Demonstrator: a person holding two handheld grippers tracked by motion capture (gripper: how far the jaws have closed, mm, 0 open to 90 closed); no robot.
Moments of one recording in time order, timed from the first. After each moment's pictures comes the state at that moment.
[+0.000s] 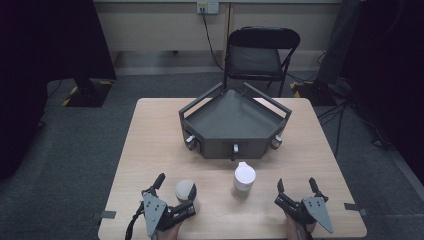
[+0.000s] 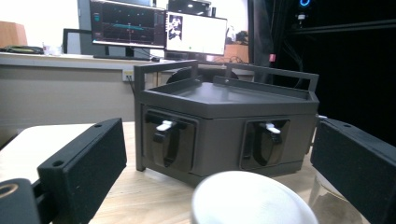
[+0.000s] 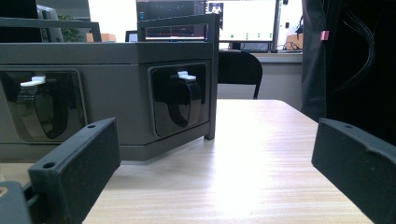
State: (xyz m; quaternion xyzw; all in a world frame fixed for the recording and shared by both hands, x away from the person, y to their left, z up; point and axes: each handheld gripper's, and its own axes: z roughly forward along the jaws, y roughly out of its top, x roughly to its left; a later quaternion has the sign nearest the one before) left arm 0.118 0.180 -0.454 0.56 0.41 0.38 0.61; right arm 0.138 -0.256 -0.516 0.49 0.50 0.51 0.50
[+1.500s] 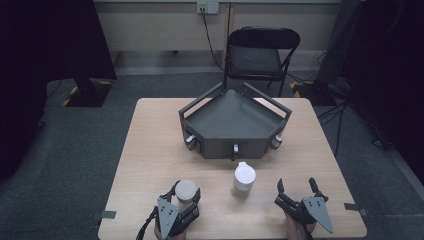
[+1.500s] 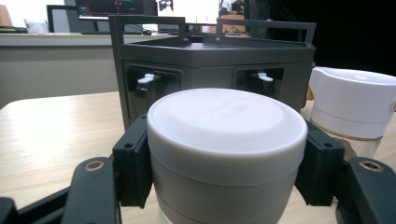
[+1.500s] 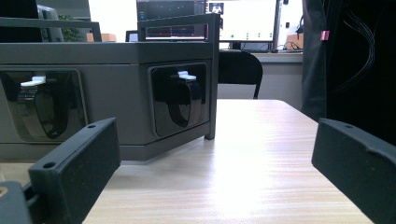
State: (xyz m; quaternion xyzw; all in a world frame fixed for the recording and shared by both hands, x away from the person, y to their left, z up) left arm 0.118 0.170 -0.470 0.60 0.41 0.37 0.57; right arm 0.138 -0.256 -0.516 0.49 0.50 0.51 0.50
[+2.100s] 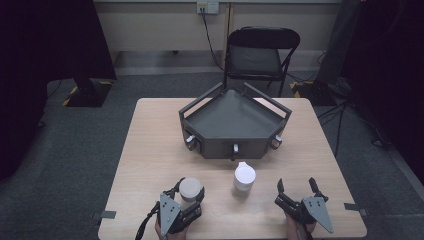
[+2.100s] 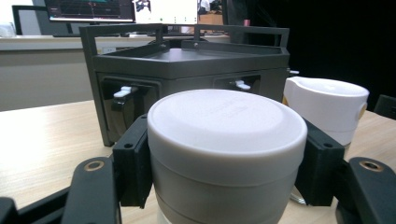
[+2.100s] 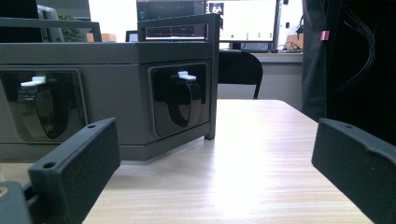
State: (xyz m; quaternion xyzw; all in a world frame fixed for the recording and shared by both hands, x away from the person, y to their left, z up) left arm 0.128 0.178 -0.455 0.63 0.38 0.35 0.59; right arm 0.138 -0.257 -0.516 0.49 0.50 0.51 0.50
